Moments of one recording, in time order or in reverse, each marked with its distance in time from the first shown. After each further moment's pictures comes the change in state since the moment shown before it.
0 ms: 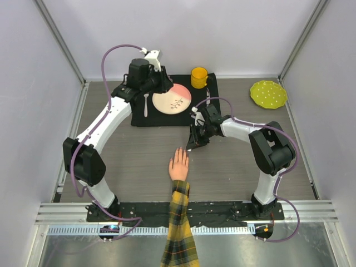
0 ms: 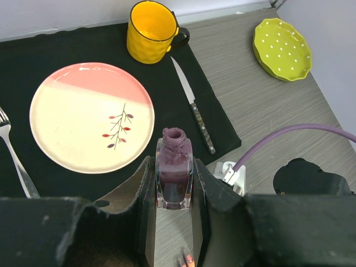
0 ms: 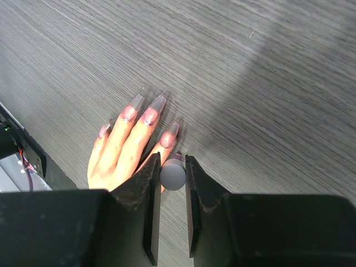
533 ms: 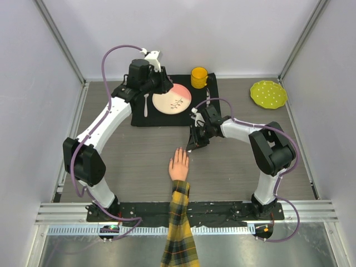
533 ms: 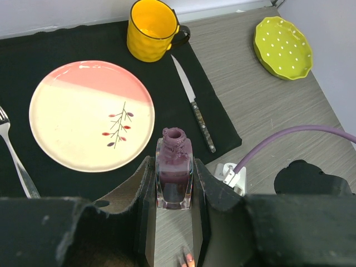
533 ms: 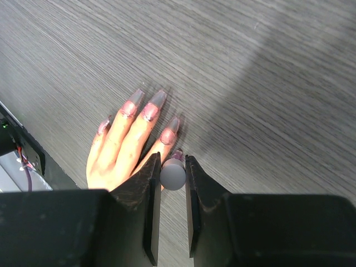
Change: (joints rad) left arm 0.000 -0.001 -0.005 0.000 0.000 0.000; right arm 0.006 -0.006 -0.010 0.004 0.000 0.000
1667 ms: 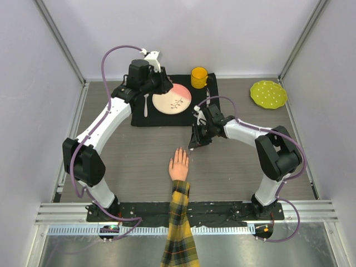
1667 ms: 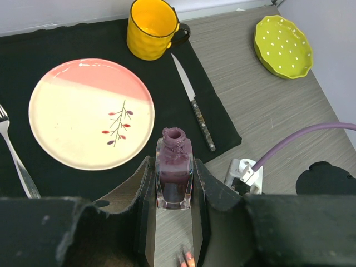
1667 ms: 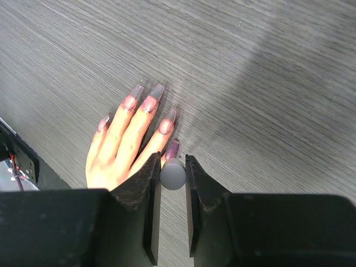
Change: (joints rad) left arm 0.000 -0.007 -0.010 -0.002 0.000 -0.003; right arm 0.000 -0.079 -0.026 -0.021 0.073 0.003
